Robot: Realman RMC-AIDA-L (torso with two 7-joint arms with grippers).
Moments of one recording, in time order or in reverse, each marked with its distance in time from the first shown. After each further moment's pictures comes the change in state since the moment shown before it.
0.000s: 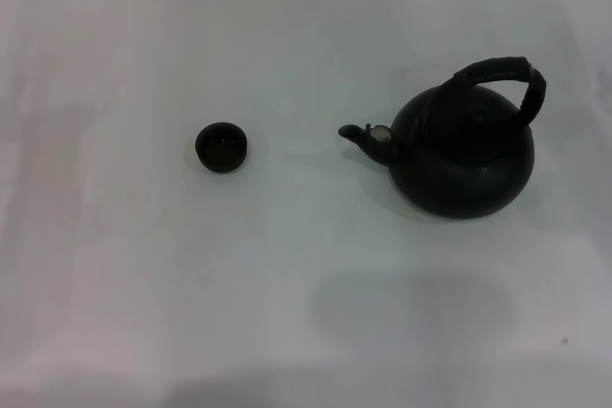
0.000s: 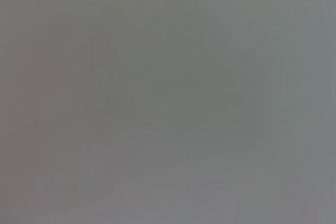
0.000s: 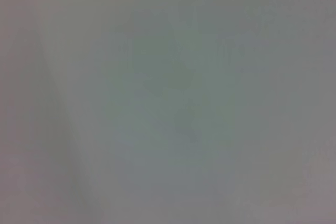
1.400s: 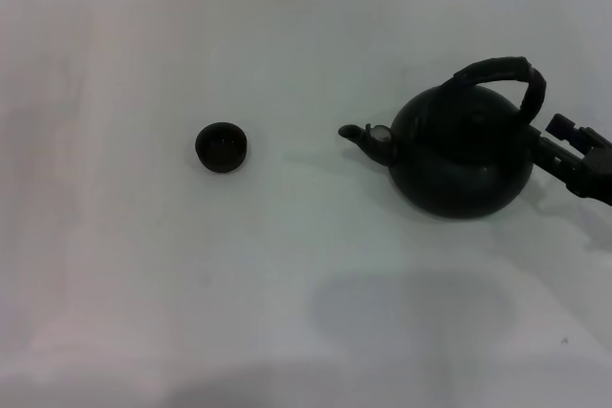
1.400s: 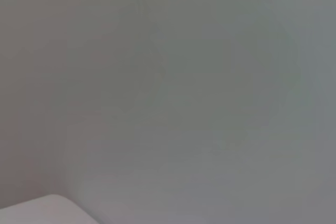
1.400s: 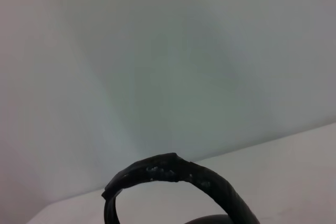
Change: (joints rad) left arm -0.042 0.003 -0.036 -0.014 0.000 0.160 -0.071; right arm -0.036 0.010 0.003 0.043 -0.492 -0.245 0.463
